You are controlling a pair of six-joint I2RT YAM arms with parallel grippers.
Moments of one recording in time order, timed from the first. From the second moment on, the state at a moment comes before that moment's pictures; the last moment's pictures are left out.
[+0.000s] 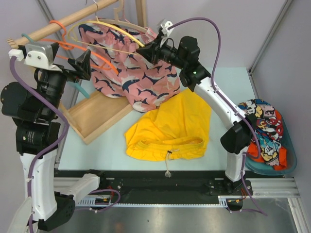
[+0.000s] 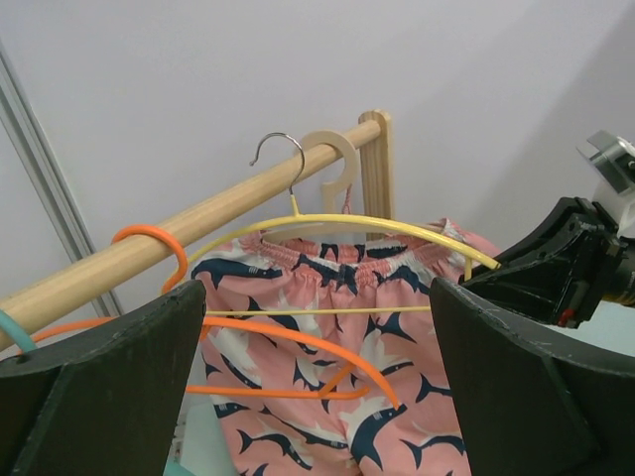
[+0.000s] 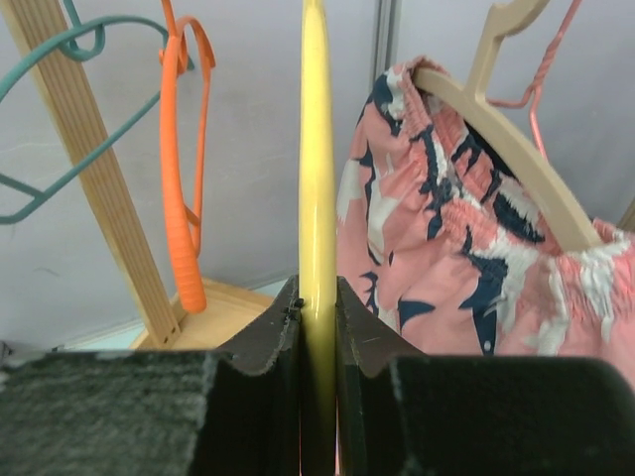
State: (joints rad) left arm -0.18 1.00 1.75 -0.36 0.06 0.11; right arm 0.62 1.94 2.11 0.11 -0.50 0.10
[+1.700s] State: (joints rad) left arm -0.37 0.77 0.92 -0.71 0.86 0.61; right arm 0.43 0.82 1.29 -0.94 -0.84 -0.25
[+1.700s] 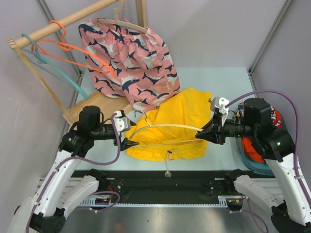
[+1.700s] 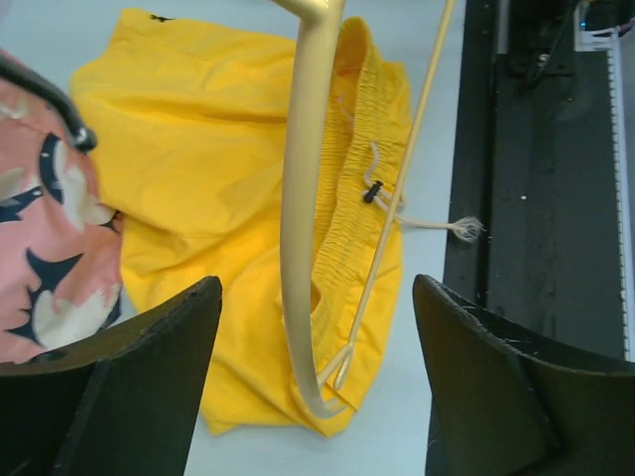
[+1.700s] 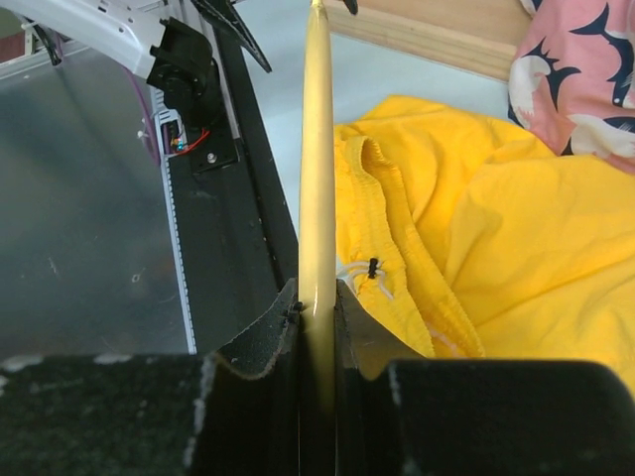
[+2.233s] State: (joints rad) left arm -0.37 0.84 0.94 -0.84 0.88 0.62; right arm 0.49 0.86 1.25 -0.89 -0.78 -0.16
